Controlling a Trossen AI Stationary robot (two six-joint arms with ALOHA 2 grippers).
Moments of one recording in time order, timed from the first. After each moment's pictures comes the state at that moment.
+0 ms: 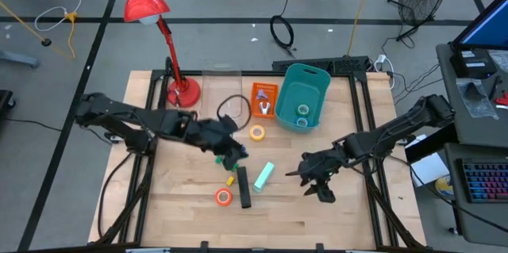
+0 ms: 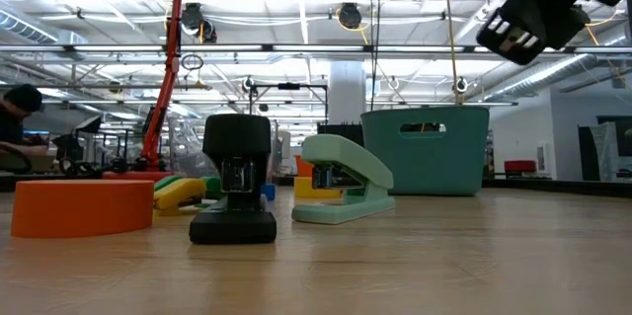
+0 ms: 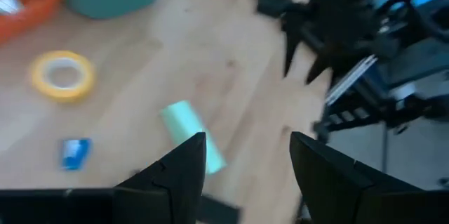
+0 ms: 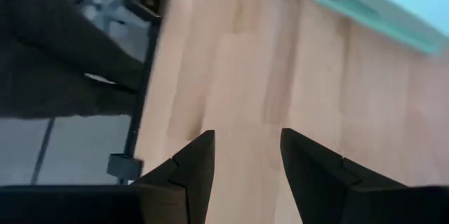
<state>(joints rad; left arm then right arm) -0.21 1.42 1.32 -0.56 -0.09 -0.86 0.39 1.29 0.85 -0.40 -0.26 0.40</state>
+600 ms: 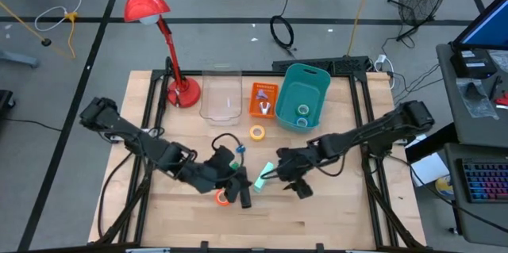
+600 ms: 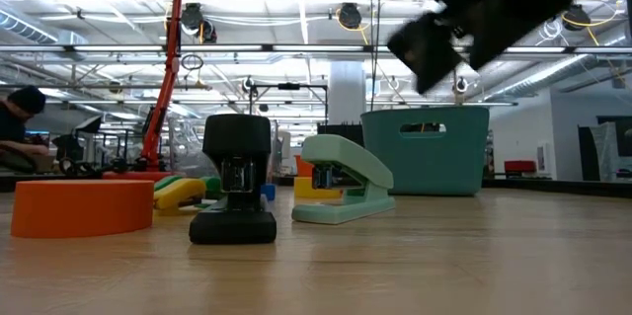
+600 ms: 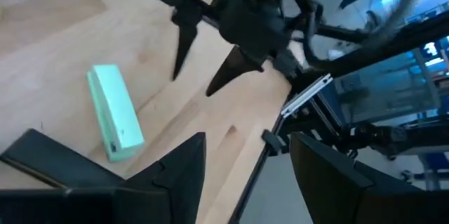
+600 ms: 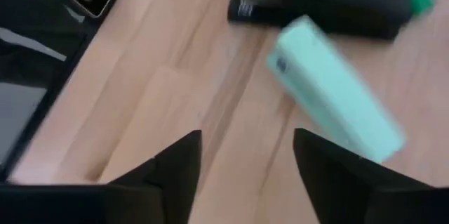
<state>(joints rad) -0.51 1.52 1.32 -0.38 -0.39 -1.20 0.28 1.57 1.02 -0.33 -0.21 -0.02</state>
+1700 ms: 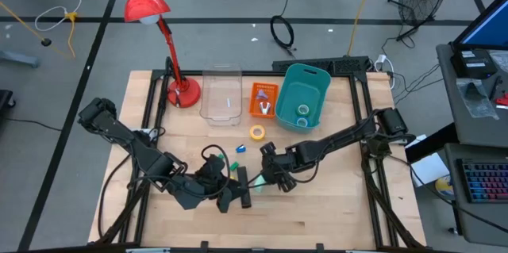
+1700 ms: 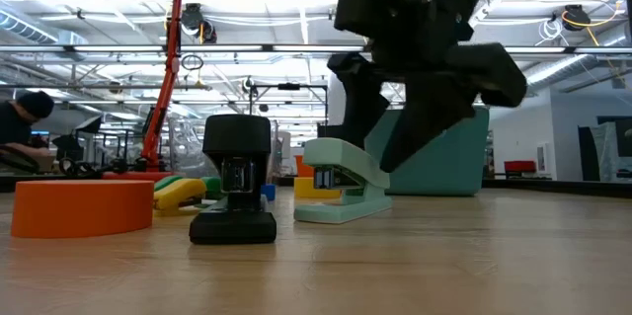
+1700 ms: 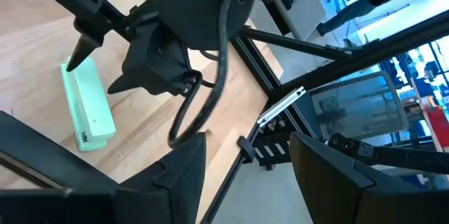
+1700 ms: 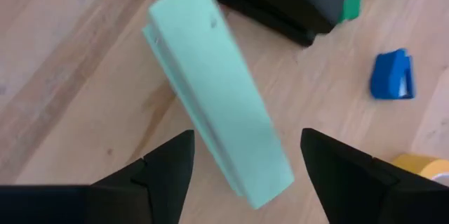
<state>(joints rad) -0.62 1.52 1.32 -0.34 -0.55 -1.28 0.26 1.84 1.19 -0.40 0.10 -0.35</state>
